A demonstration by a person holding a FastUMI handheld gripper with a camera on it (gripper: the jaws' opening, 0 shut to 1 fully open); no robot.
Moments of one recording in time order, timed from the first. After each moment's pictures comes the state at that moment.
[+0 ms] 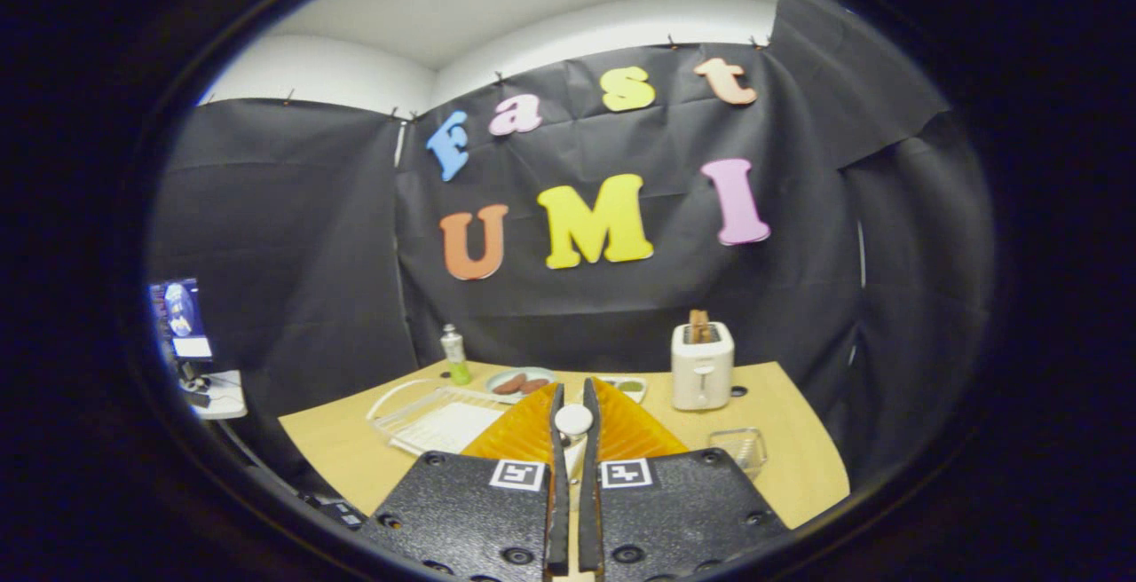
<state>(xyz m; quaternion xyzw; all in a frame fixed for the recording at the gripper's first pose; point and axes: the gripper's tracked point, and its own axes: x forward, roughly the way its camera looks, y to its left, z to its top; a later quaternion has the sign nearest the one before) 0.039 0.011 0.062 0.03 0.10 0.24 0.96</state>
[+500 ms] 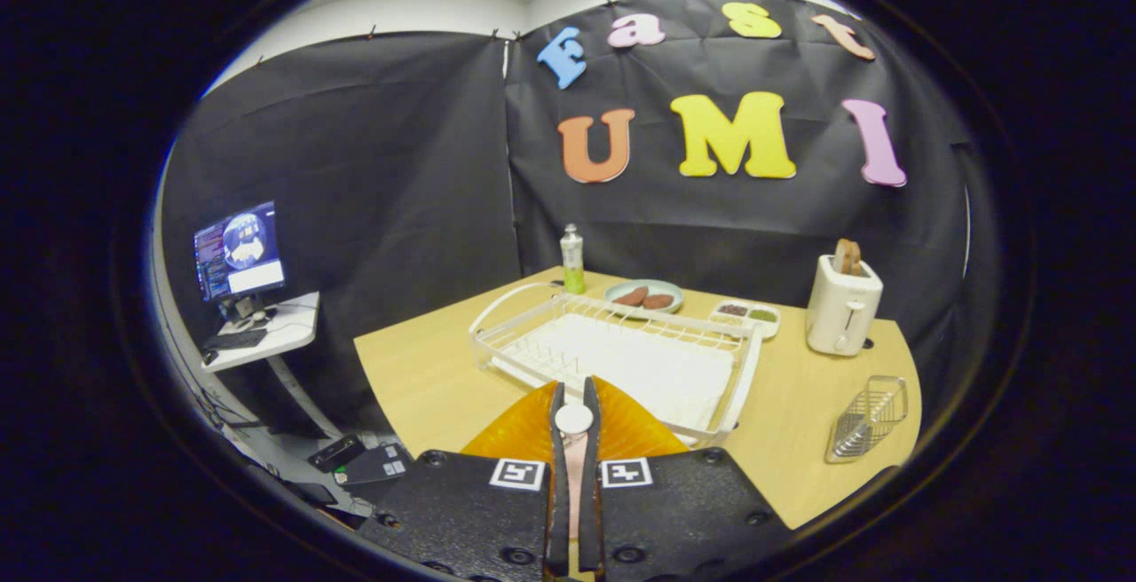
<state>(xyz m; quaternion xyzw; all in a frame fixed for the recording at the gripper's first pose) 0.000 0.124 -0.040 -0.06 0.23 0.38 0.89</state>
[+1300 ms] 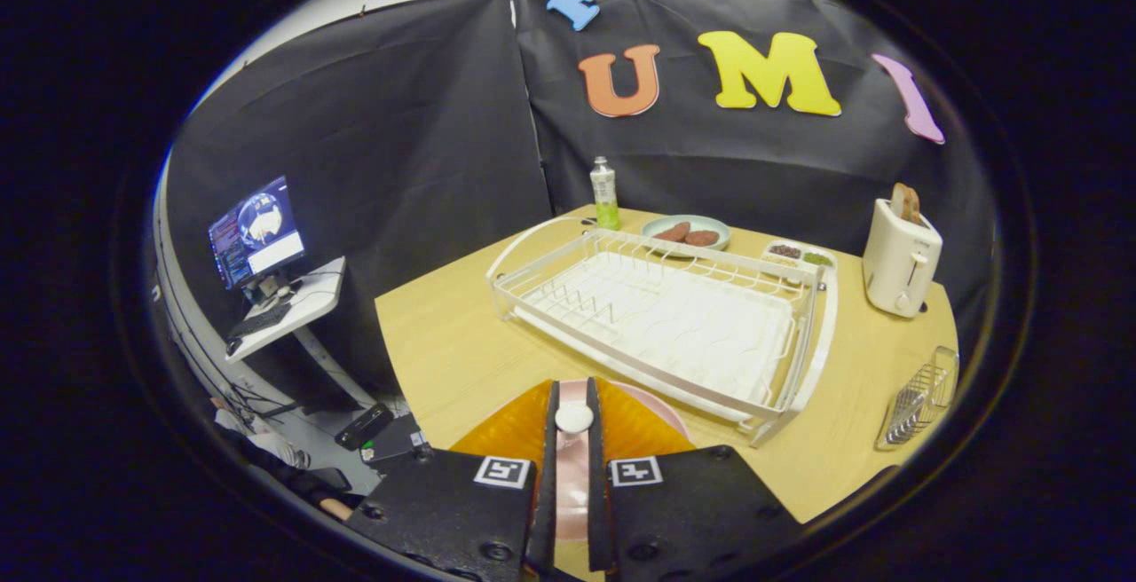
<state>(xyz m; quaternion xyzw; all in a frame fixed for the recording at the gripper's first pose) 0.024 0.145 -0.075 -0.07 0.30 0.41 0.86</state>
